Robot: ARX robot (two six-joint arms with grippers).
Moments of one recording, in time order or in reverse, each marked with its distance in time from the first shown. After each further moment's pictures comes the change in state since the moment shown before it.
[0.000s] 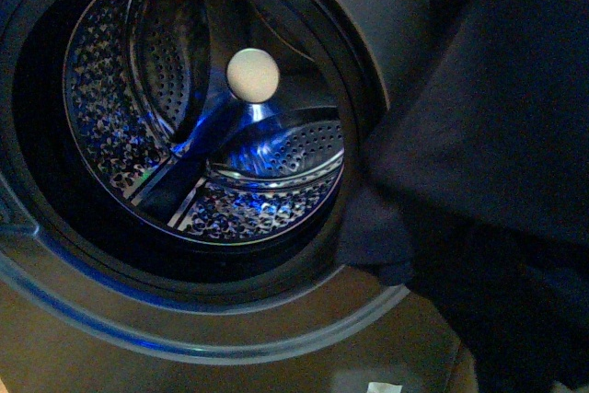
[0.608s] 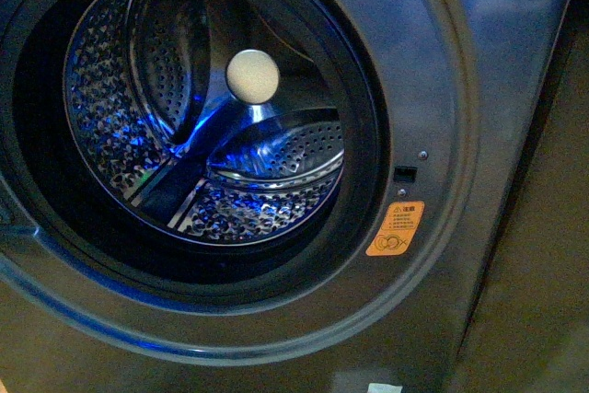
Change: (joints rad) left arm 0.000 0.000 0.001 0.000 0.000 0.000; right arm -0.549 -0.107 0.344 -0.113 -0.190 0.228
